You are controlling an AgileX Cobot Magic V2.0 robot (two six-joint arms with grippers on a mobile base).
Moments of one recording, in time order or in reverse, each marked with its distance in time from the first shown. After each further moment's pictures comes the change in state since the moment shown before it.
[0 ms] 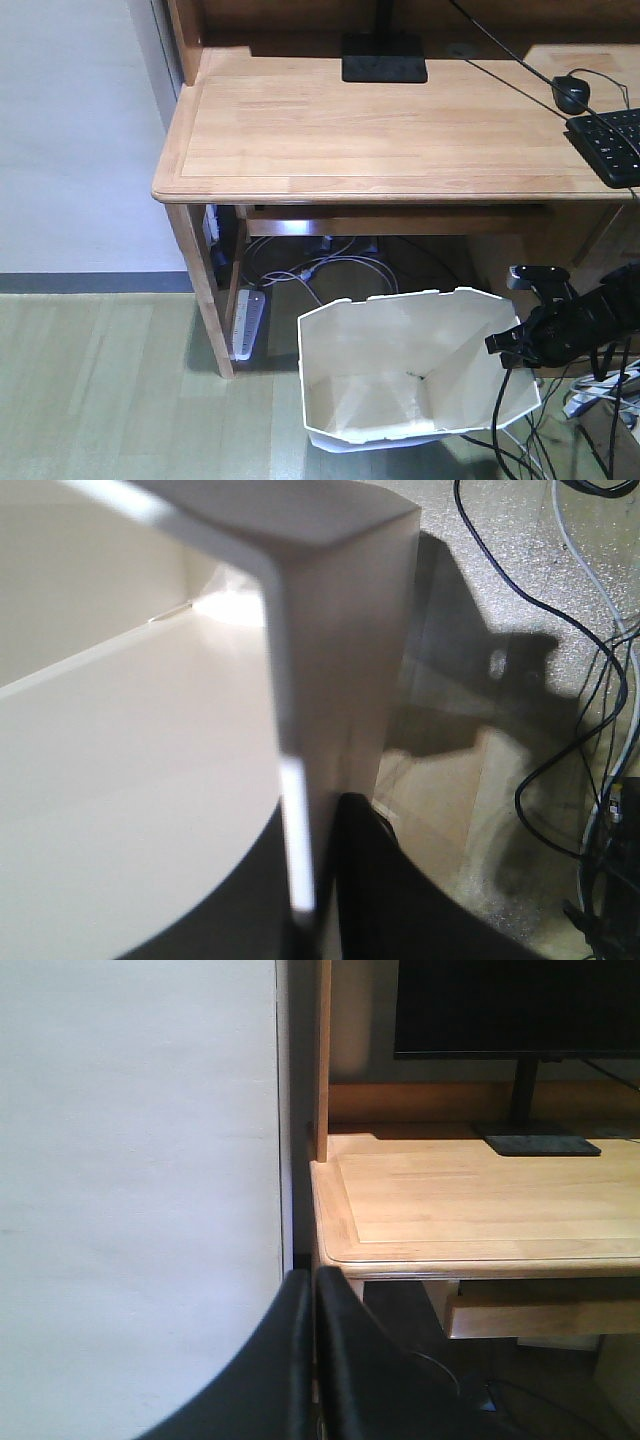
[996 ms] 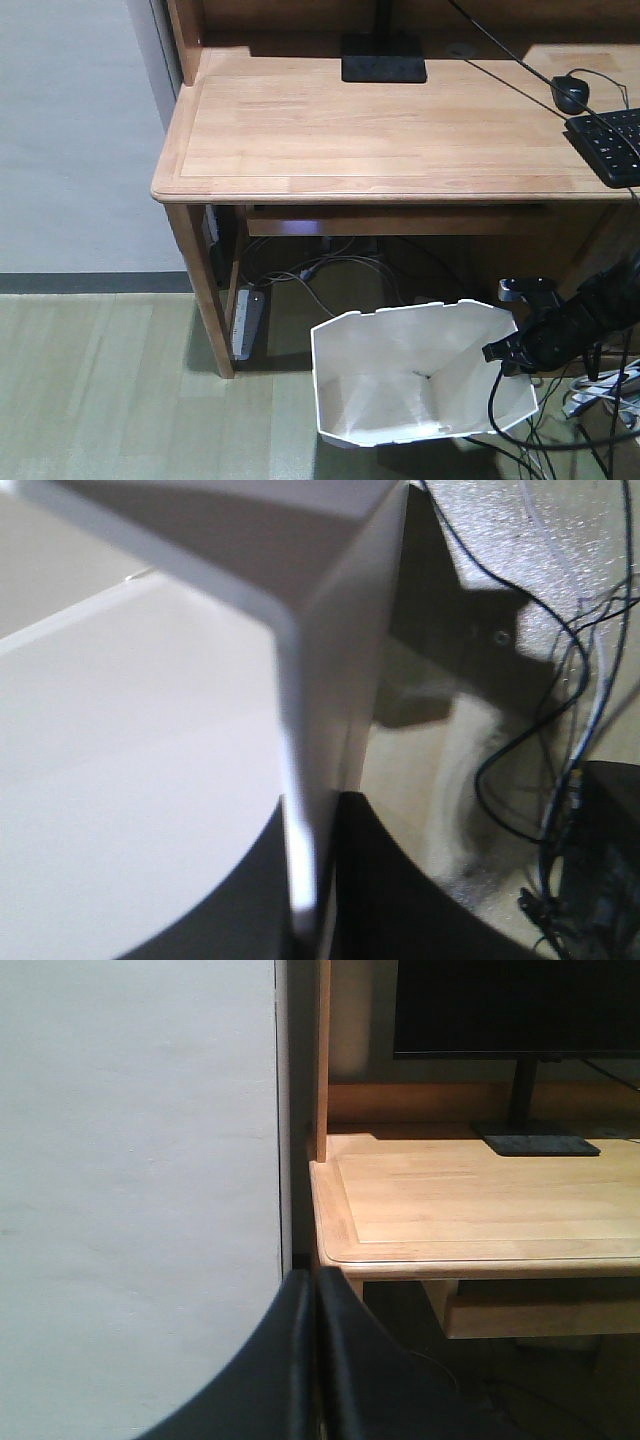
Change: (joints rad) left arm 0.000 0.000 0.000 0.000 0.000 0.000; right arm -0.002 0.186 -0.136 -0.142 -0.056 0.101
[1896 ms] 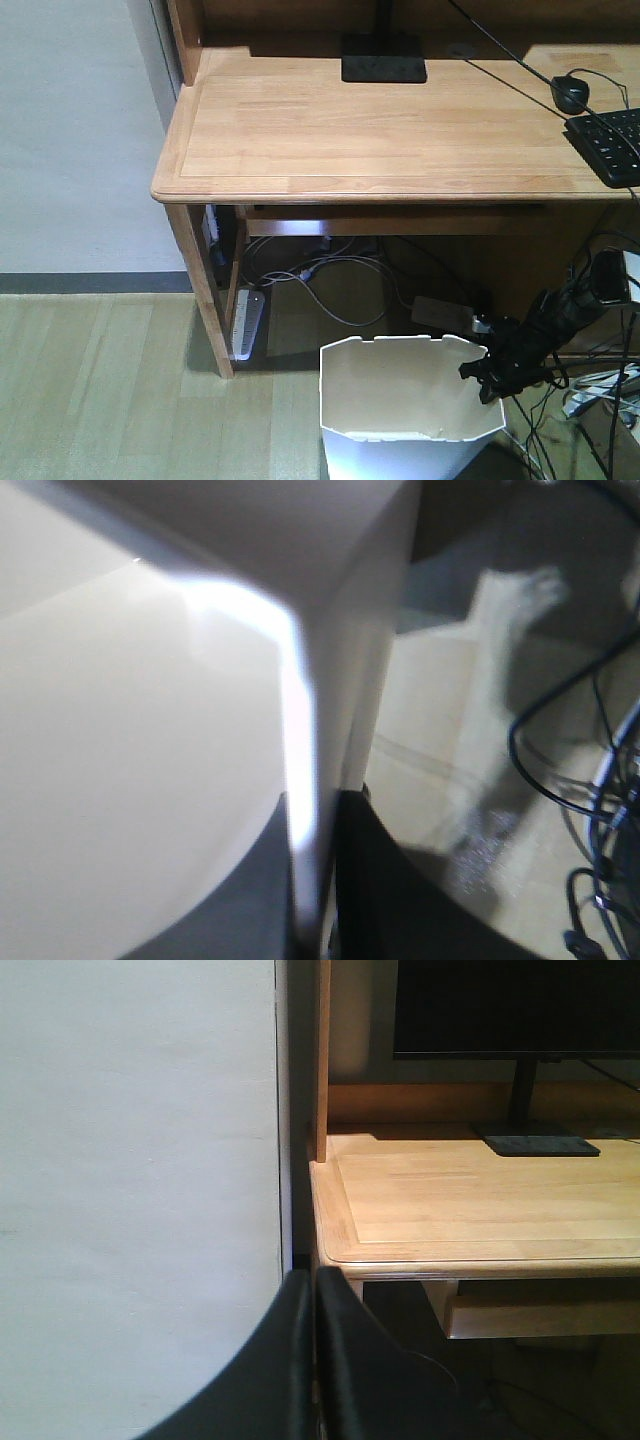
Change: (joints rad) left arm 0.000 0.000 0.000 0.000 0.000 0.000; right arm -0.003 0.654 -0.750 -0.573 0.241 0.668
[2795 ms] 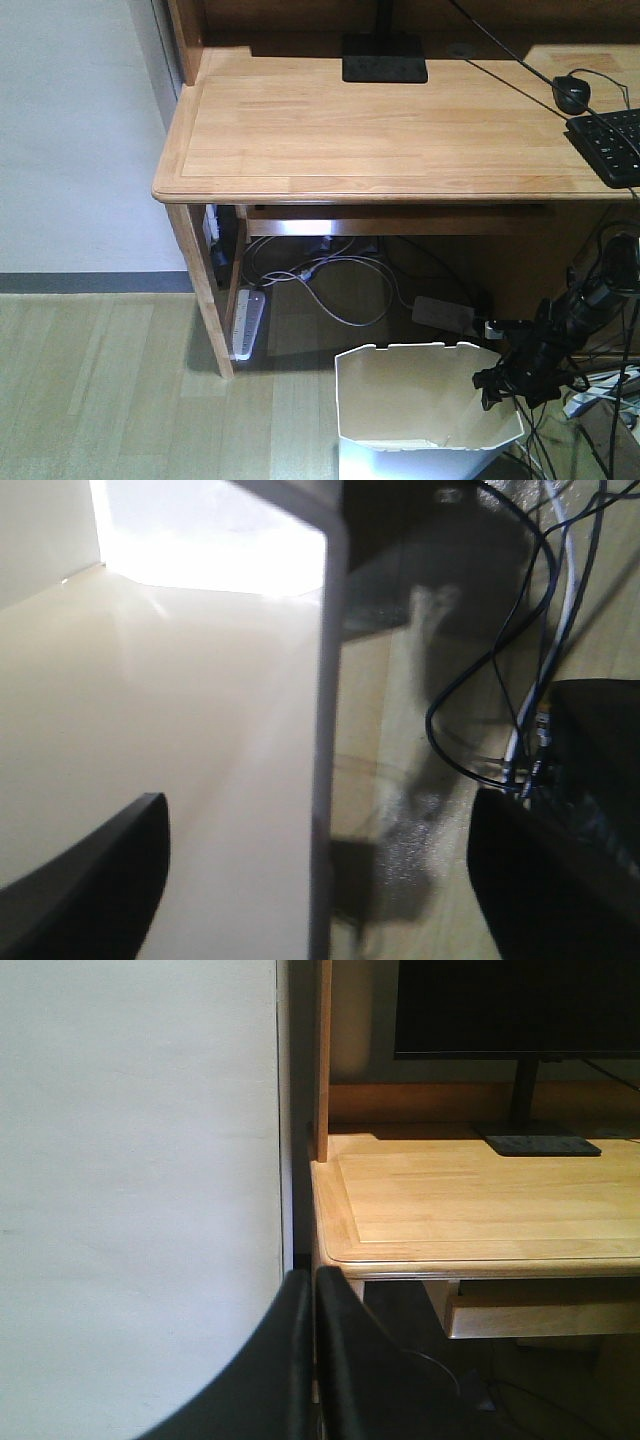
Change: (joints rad) left arm 0.000 0.000 0.000 0.000 0.000 0.000; right arm -0.002 -0.060 0.156 -0.265 -0.180 0.246
